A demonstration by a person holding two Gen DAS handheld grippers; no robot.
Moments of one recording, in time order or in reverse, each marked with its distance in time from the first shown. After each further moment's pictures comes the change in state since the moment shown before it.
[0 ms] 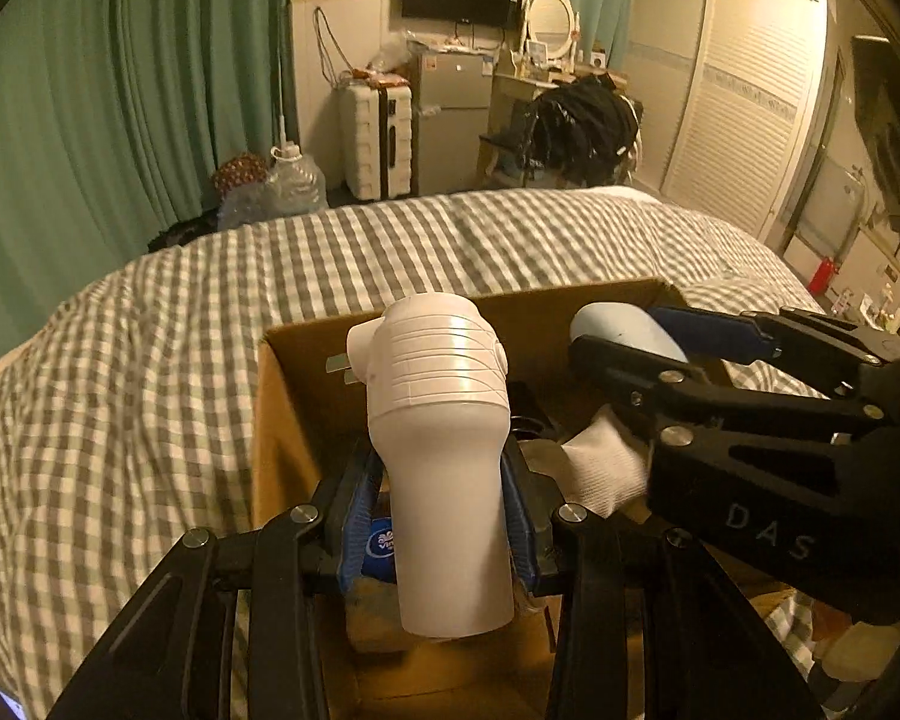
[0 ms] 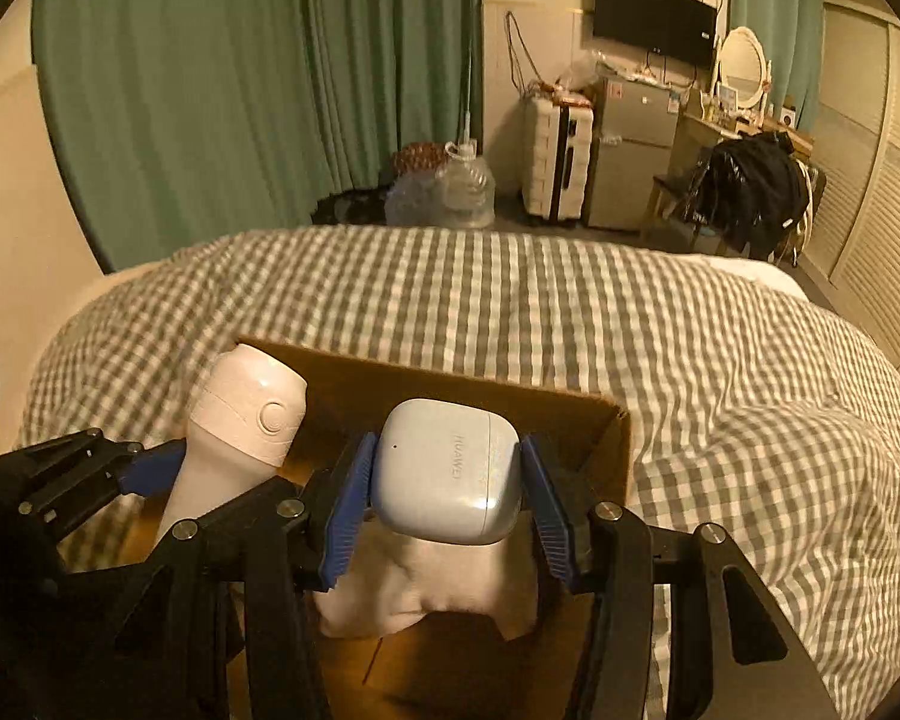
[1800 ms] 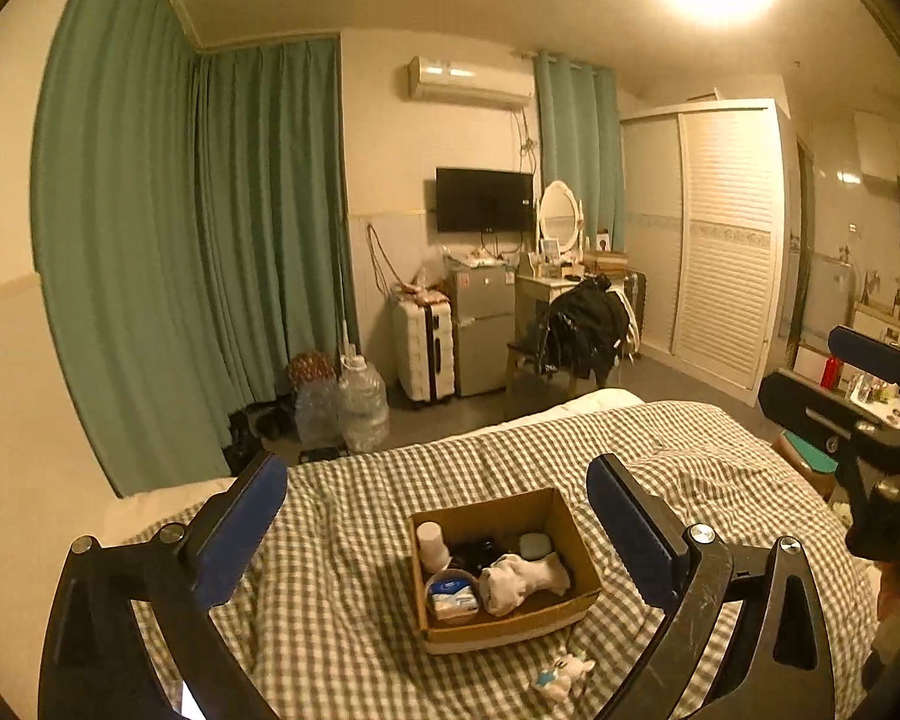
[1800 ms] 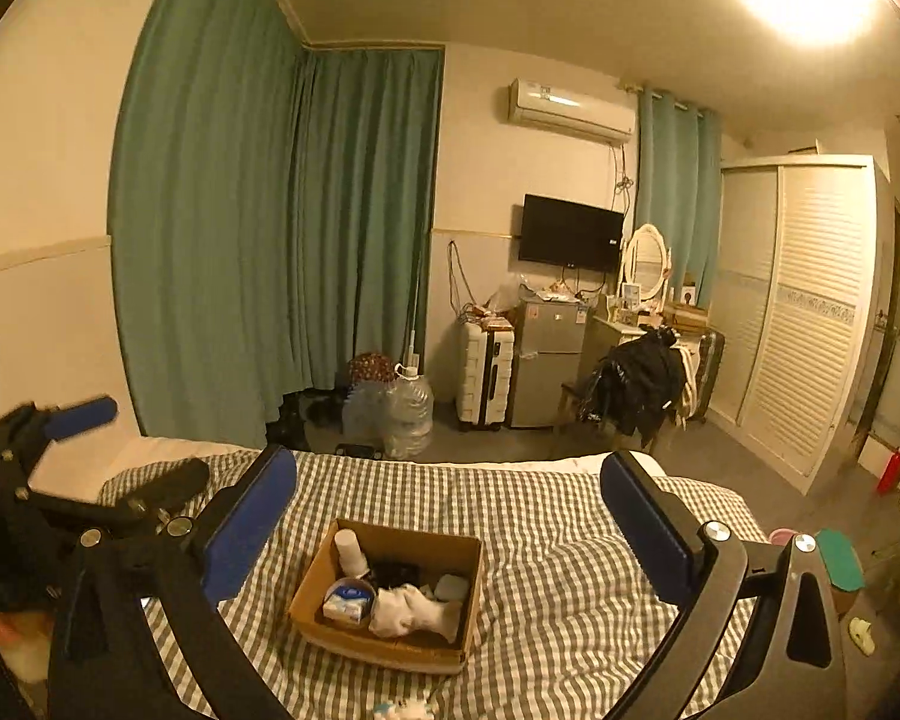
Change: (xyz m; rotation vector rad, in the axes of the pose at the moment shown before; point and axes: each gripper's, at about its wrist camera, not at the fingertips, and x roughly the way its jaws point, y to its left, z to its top) left arm -0.379 -0.031 -0.013 0.034 -0.489 0.135; right arm -0.400 0.073 -0.020 -0.011 -0.515 -0.180
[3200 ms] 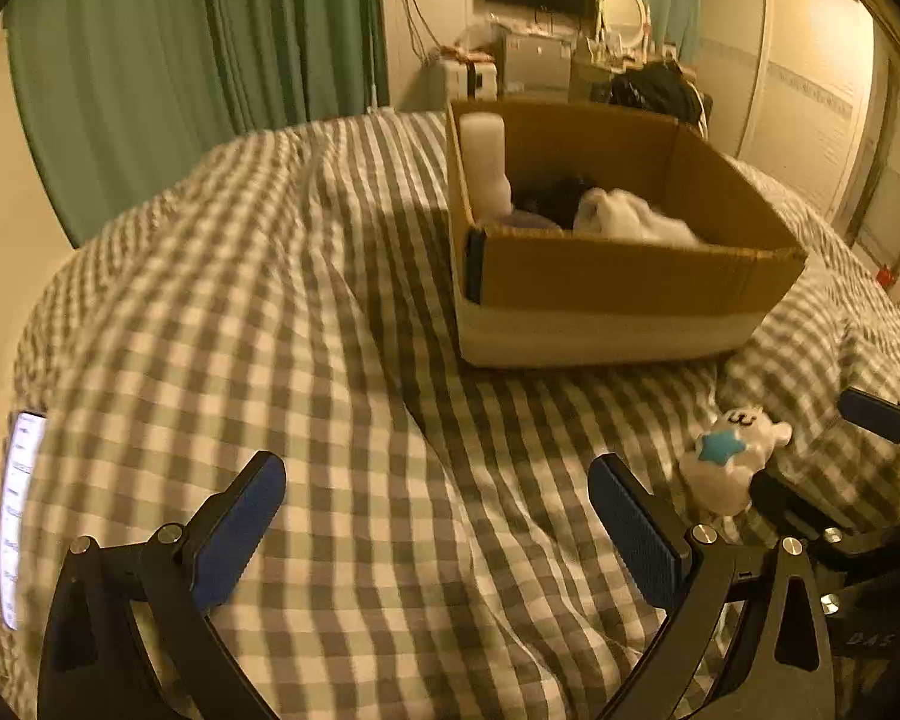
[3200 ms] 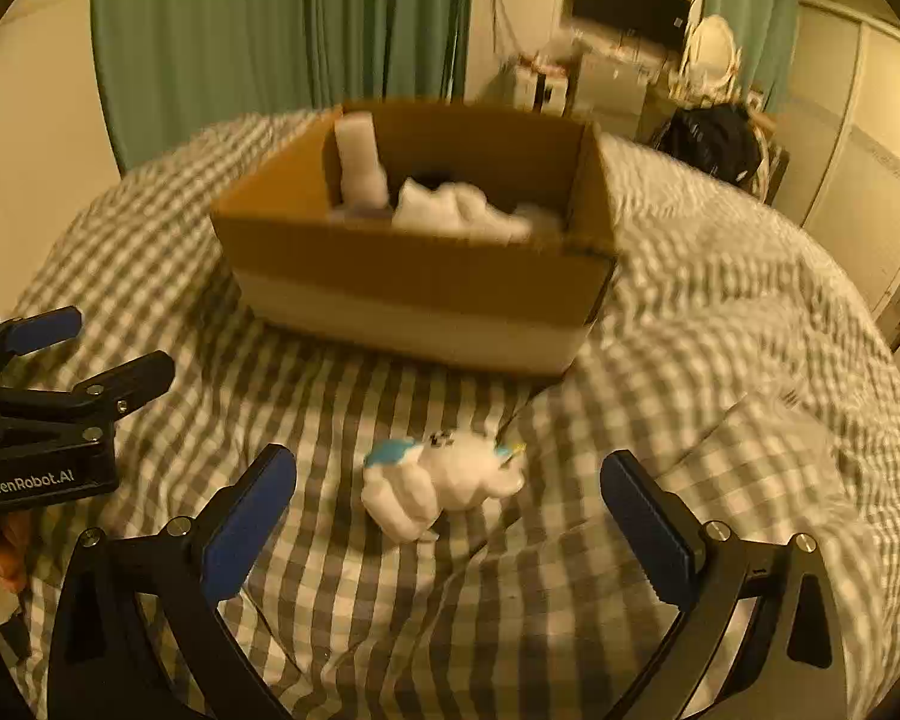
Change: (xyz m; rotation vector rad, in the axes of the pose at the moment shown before) left arm 0.190 0.013 -0.282 -0.077 0.530 0.064; right arm 0.174 0.038 -0.307 -0.030 0.578 0.093
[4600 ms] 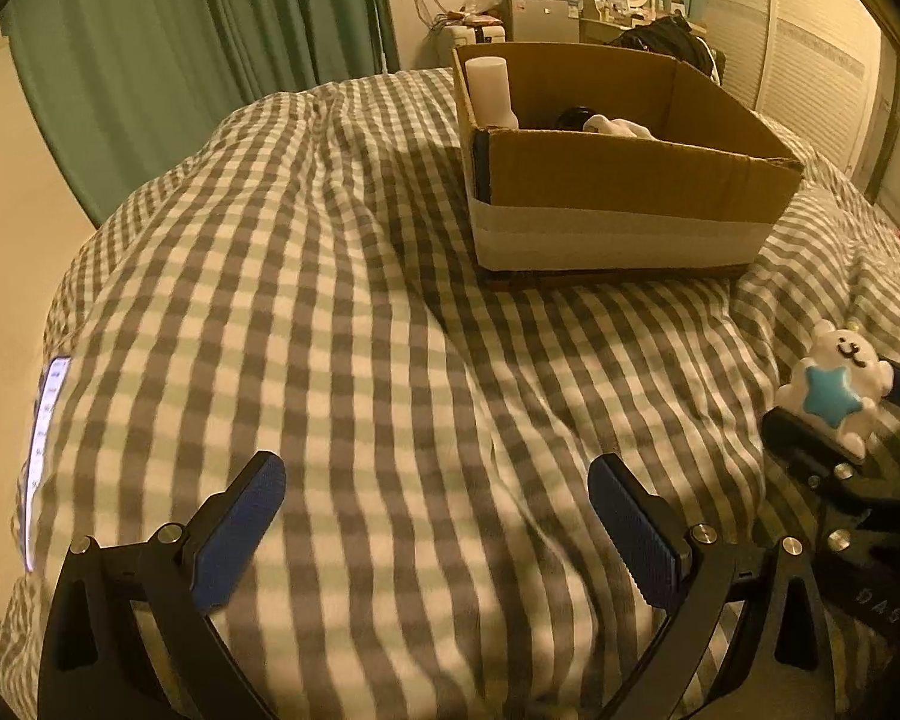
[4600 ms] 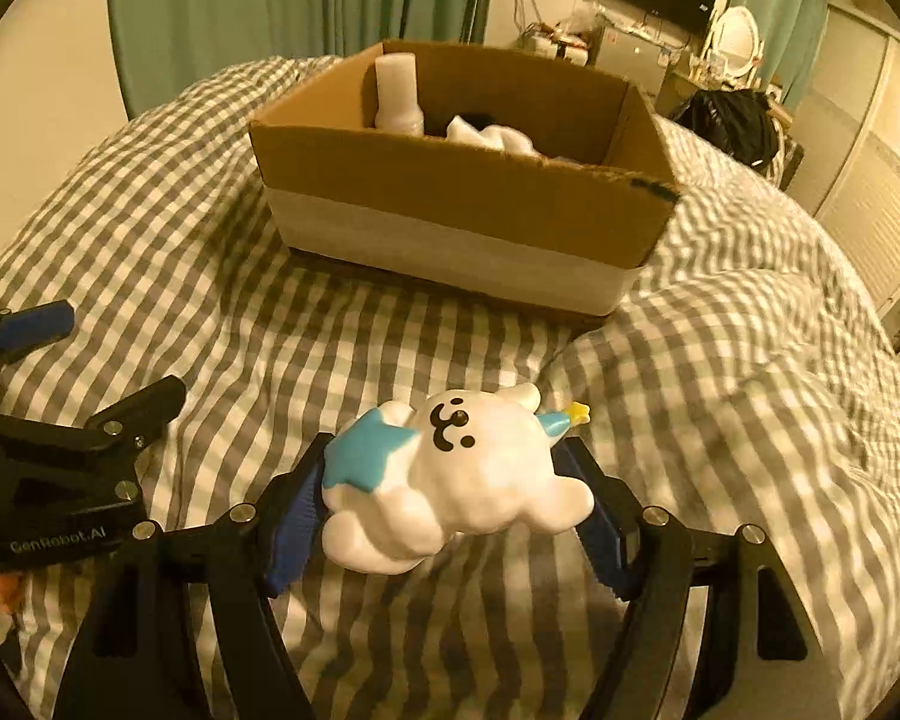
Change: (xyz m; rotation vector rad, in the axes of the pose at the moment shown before) left arm -0.021 0.000 -0.040 0.030 0.081 0.071; right arm -0.012 0.015 -0.030 -0.047 0.058 -0.018
